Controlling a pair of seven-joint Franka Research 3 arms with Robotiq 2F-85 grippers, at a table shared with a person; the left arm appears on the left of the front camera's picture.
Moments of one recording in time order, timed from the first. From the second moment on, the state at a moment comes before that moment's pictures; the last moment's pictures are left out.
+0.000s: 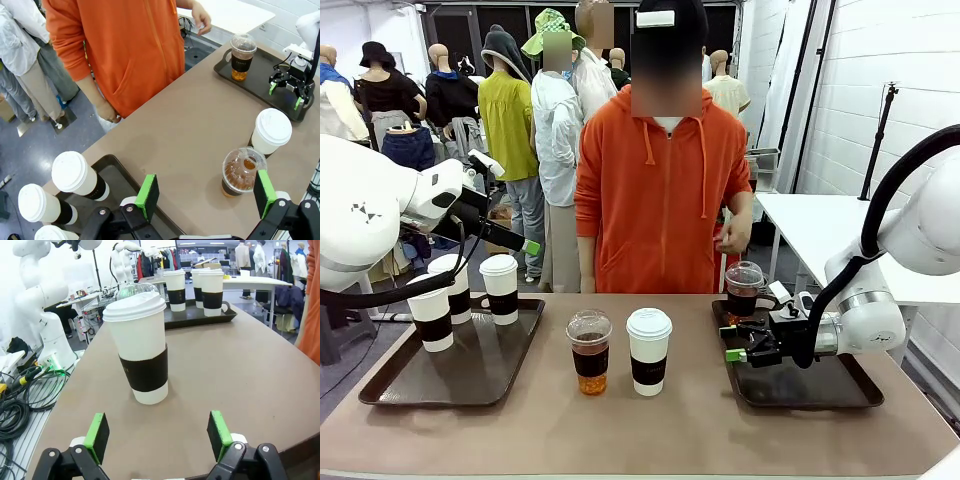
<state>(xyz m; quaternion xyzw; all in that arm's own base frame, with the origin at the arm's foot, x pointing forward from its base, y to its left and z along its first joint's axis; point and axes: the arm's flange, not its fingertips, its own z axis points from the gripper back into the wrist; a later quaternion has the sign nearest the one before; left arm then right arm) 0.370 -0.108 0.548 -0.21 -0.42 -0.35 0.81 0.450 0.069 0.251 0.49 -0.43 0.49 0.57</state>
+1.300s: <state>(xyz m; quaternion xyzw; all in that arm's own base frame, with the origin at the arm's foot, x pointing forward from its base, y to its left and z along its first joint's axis) 0.370 -0.108 0.548 -0.21 -0.42 -0.35 0.81 0.450 0.069 0.251 0.49 -0.43 0.49 0.57</state>
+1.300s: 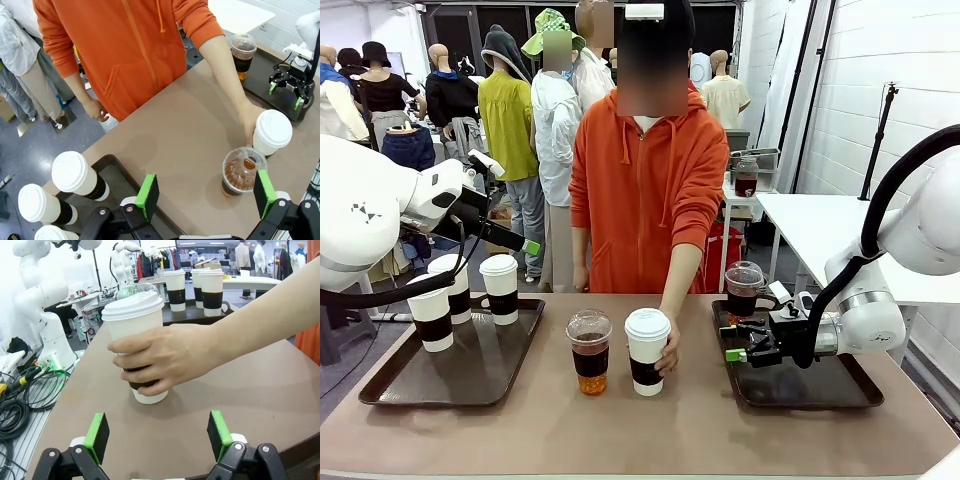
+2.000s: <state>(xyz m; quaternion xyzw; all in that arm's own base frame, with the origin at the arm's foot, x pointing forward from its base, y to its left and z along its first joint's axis) 0.370 -0.108 0.548 -0.21 -0.42 -0.35 0.81 0.450 0.069 0.251 0.49 -0.43 0.49 0.57</state>
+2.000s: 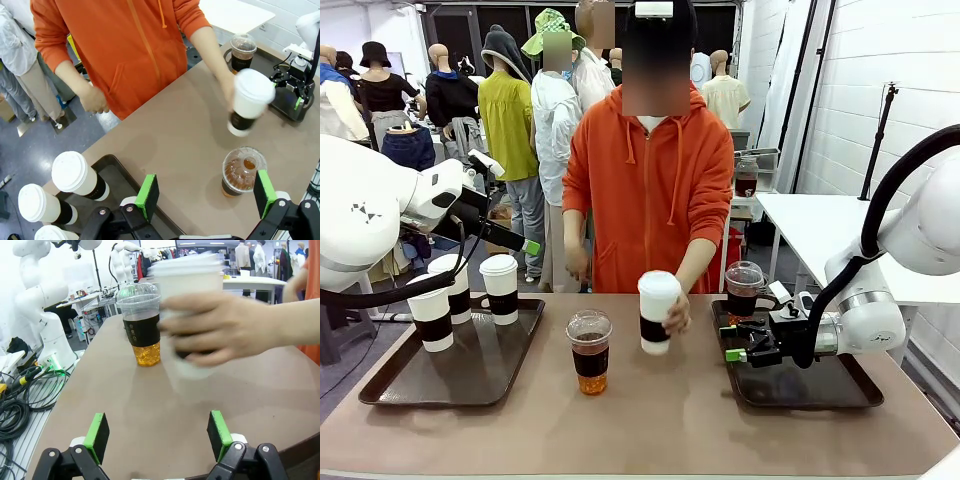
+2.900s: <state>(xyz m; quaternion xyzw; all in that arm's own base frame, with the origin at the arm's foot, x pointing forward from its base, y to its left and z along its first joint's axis) 0.370 -0.108 0.548 -0.21 -0.42 -0.35 0.81 0.450 0.069 0.251 0.49 -0.43 0.49 0.57</state>
